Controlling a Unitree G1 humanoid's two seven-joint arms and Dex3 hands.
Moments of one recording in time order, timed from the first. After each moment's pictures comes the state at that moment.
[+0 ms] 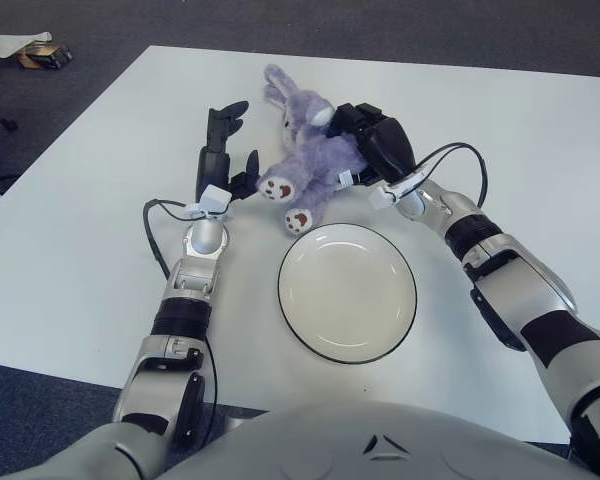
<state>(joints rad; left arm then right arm) -0.32 0.15 0.02 0.37 0.26 -0.55 0.22 -0.86 -0.25 0.52 1.03 -0.72 -0.76 -0.74</state>
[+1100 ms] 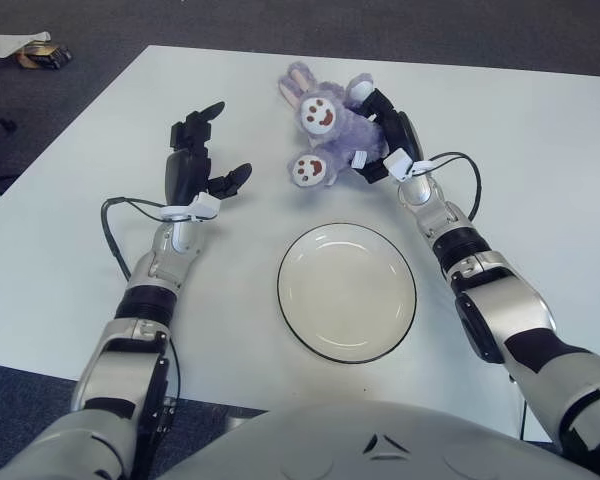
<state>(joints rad) -0.41 0.38 -0.05 0.64 0.64 -0.70 0.61 -0.74 -0.13 0.19 0.83 -0.25 -0.41 -0.19</state>
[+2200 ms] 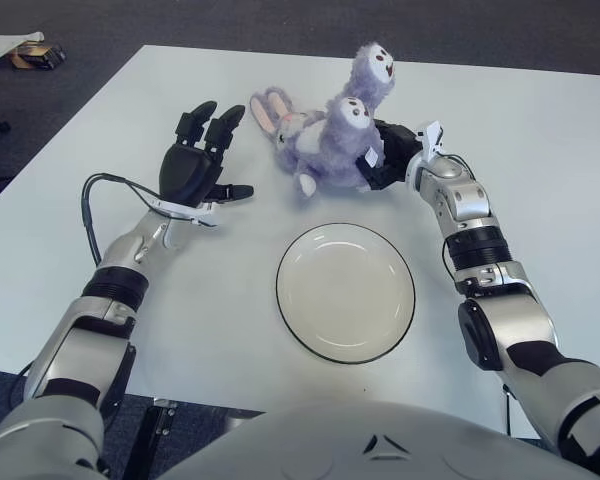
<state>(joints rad) -0.47 0.55 -0.25 0.65 0.85 -0.58 0.67 -0.71 -0.15 0.03 0.42 0.14 0.47 0.39</state>
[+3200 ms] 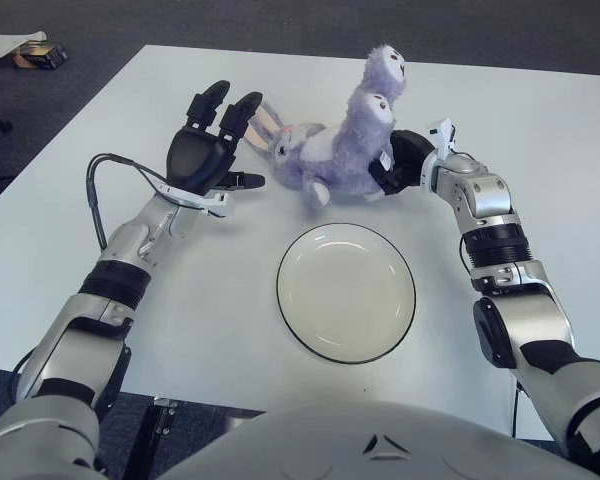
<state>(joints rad) -0.48 0.56 -0.29 0.41 0.90 -0.44 0.56 -0.71 -0.23 0.05 0.36 0.15 0.62 0.50</state>
